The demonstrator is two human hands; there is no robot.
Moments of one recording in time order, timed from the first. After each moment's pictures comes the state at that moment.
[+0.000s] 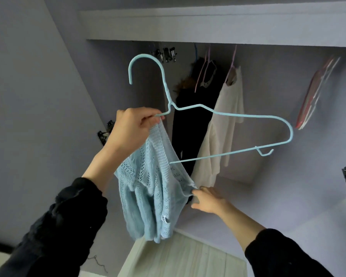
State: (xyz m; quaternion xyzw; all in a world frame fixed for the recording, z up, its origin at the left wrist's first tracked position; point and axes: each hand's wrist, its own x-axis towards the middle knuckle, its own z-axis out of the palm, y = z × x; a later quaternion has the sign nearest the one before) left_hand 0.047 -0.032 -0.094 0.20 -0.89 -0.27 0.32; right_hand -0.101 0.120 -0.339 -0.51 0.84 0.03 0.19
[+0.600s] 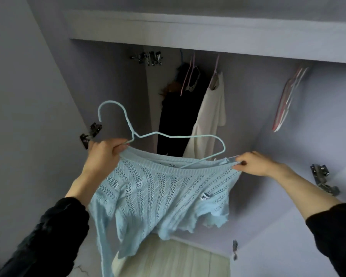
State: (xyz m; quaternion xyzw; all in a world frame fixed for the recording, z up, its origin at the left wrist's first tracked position) left_hand 0.075 -0.080 -0.170 0.29 -0.90 -0.19 0.26; right_hand -0.235 0.214 -0.225 -0.40 0.91 -0.01 0.15
